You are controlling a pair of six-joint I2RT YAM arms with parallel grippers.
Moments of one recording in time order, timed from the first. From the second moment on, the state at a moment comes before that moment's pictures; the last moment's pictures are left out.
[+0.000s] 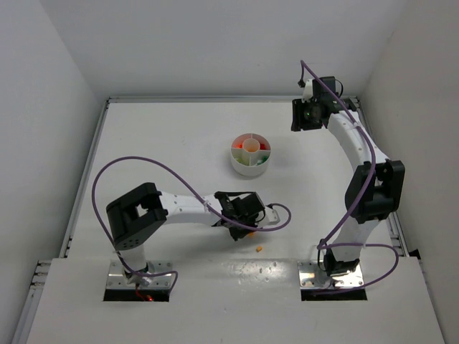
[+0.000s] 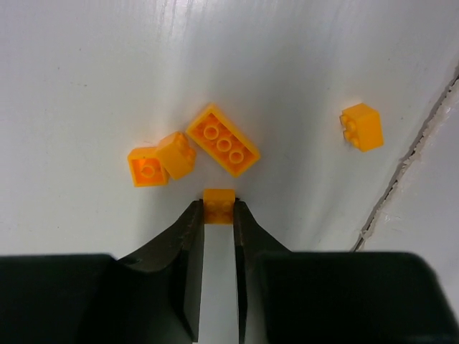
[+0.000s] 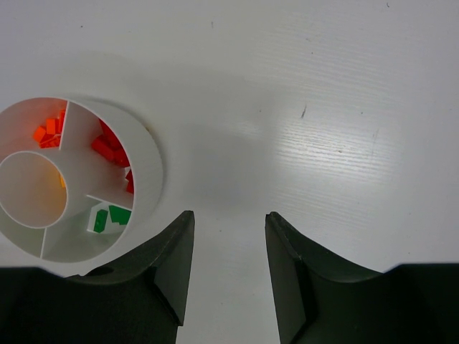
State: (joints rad) left arm -1.14 1.77 1.03 -0.39 0.07 0.11; right arm 0.10 1.81 1.60 -0.66 -0.12 -0.01
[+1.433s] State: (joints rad) left arm -0.63 2.11 1.94 -0.58 0.27 0.01; right arm 0.11 1.83 1.63 -0.70 -0.27 -0.07
